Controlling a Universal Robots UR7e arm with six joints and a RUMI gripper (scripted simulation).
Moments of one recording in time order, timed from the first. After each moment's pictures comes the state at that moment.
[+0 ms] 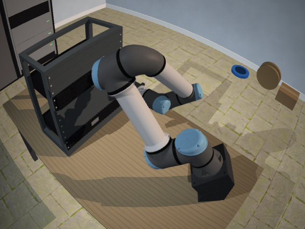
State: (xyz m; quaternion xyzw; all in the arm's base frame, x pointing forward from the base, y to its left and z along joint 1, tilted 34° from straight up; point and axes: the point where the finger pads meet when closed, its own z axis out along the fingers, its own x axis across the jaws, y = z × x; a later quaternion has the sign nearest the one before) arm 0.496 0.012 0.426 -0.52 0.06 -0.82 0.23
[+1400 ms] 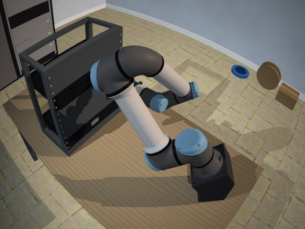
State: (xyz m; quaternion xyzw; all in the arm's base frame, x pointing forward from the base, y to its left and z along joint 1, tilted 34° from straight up) arm 0.508 0.014 0.432 -0.53 0.06 -0.82 0.23
